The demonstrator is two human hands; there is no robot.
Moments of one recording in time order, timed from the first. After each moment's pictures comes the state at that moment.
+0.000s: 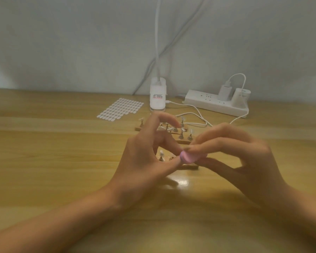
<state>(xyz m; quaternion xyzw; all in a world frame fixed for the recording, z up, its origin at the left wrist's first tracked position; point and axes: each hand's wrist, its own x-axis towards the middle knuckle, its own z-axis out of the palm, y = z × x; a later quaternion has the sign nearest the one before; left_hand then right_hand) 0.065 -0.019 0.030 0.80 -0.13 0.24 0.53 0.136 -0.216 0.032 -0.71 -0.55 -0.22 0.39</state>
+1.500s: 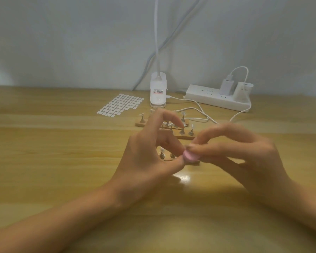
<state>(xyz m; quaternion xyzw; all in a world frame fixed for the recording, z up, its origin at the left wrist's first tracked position) 0.063 -0.020 0.028 0.81 -0.15 0.24 0.51 0.136 -0.219 0.029 -0.72 -0.54 -0.24 0.37</state>
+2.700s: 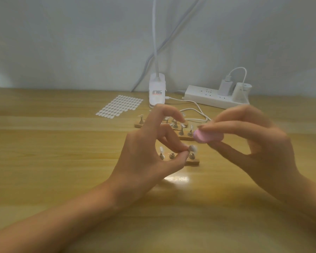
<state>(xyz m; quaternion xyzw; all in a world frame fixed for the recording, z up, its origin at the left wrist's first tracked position) 0.061 -0.021 0.033 0.82 -0.15 0.28 0.47 0.140 -0.224 0.036 -0.72 -0.52 -0.26 0.39</state>
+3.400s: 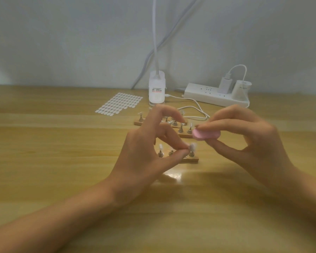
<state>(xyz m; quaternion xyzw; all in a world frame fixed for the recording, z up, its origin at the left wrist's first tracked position) 0.062 -0.020 0.033 0.82 -0.16 0.27 0.48 0.146 -0.226 0.033 -0.74 -0.49 -0.23 0.39</state>
